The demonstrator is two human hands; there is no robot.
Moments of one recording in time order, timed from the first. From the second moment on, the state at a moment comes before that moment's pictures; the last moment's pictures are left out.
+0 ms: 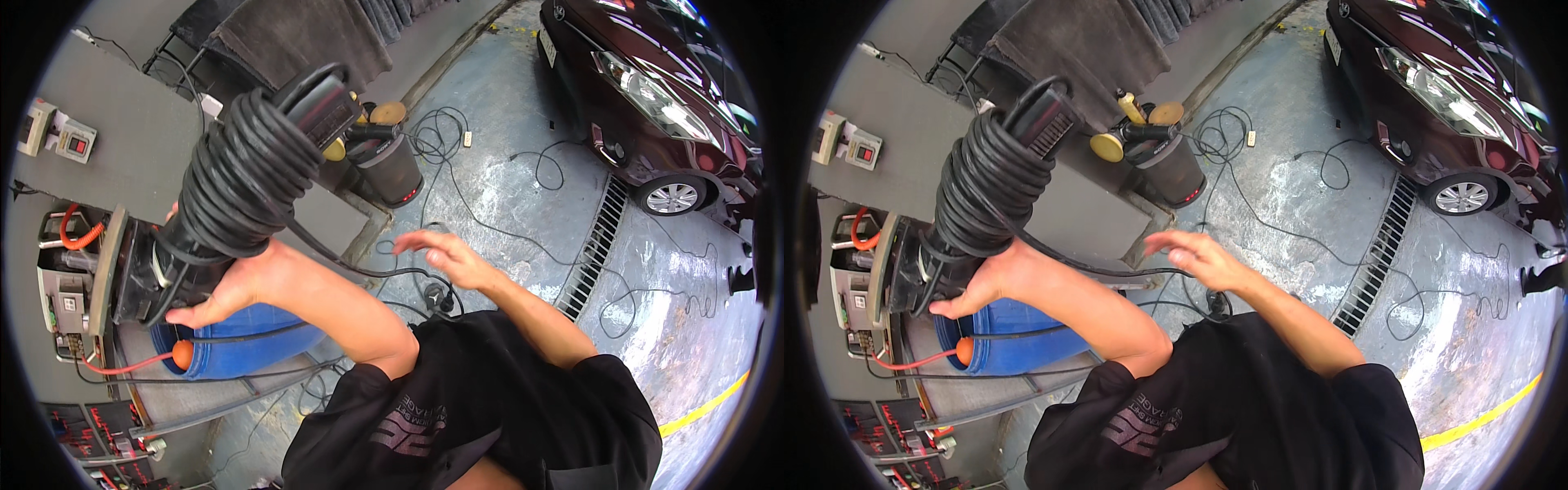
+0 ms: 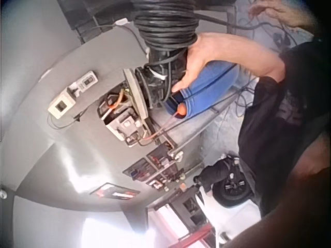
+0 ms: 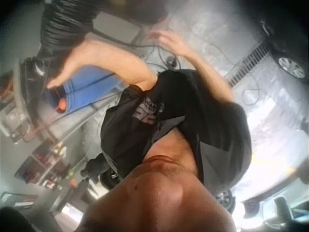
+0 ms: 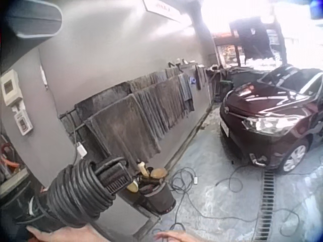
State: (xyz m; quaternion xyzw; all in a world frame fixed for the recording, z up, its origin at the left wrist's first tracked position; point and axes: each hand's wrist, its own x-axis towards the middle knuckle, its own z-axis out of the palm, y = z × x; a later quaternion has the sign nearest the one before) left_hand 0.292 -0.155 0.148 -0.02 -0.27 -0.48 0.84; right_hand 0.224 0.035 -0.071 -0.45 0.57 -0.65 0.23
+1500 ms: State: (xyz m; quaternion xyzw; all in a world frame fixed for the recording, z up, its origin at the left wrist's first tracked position) left_hand 0.293 -0.127 0.141 0.12 -0.28 -0.54 0.78; right_hand 0.279 -0.023 -0.196 0.17 0.52 -0.74 0.39
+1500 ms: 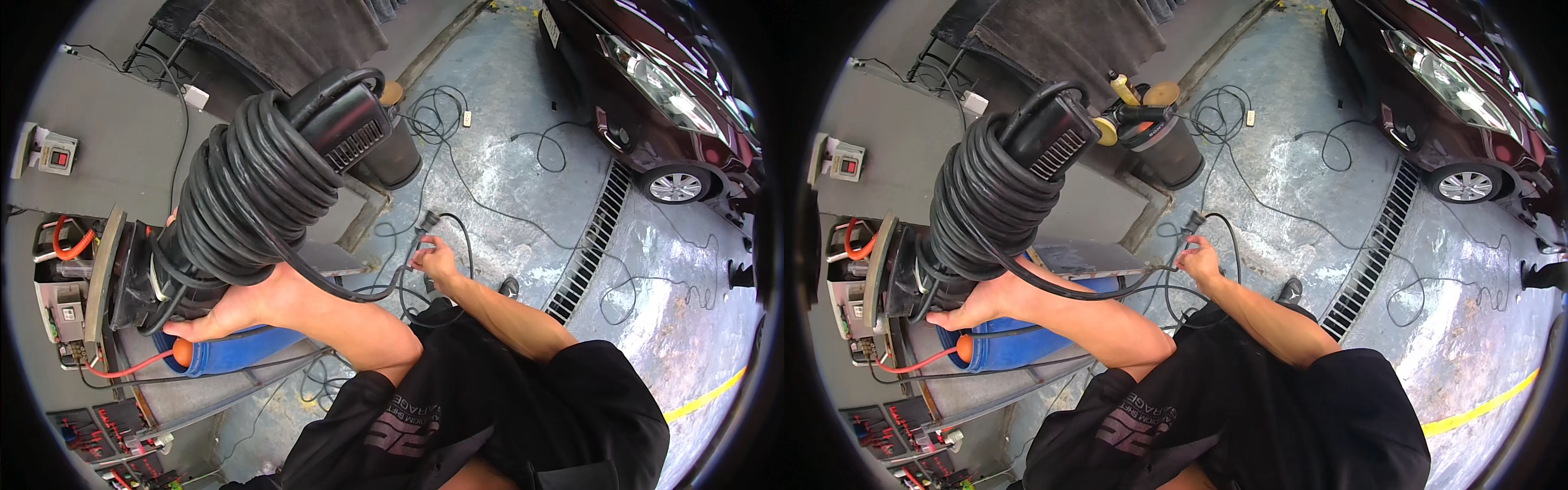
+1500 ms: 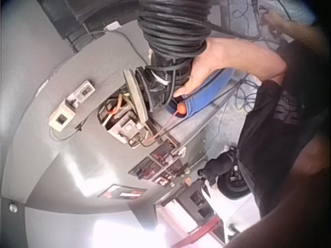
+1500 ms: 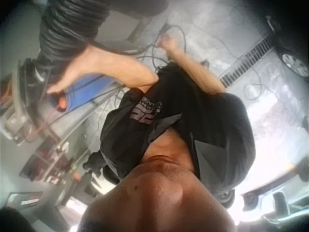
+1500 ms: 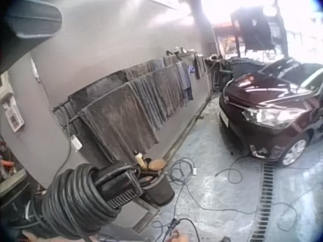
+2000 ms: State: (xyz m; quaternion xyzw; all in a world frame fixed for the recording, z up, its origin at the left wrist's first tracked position) left_hand 0.269 -0.116 0.143 0.04 -0.27 -0.60 0.75; right_hand 0.246 0.025 -0.040 -0.45 0.45 -0.75 0.20
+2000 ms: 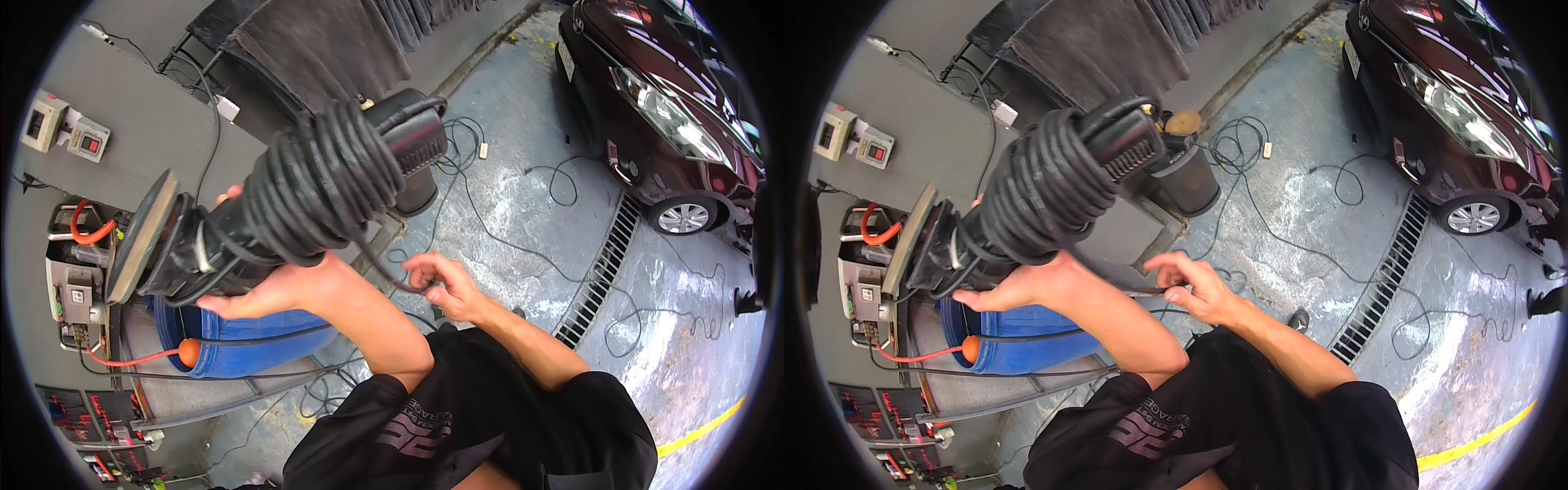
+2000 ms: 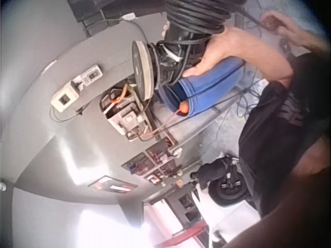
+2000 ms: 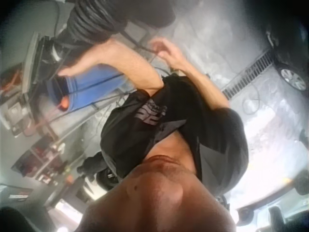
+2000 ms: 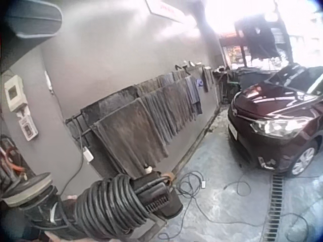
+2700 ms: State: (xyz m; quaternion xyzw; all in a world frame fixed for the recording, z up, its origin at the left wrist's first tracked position) left_hand 0.274 -0.087 0.108 -0.07 -0.20 -0.89 0.40; right_hand 0.091 0.034 0.018 -0.53 0.67 -0.51 -0.03
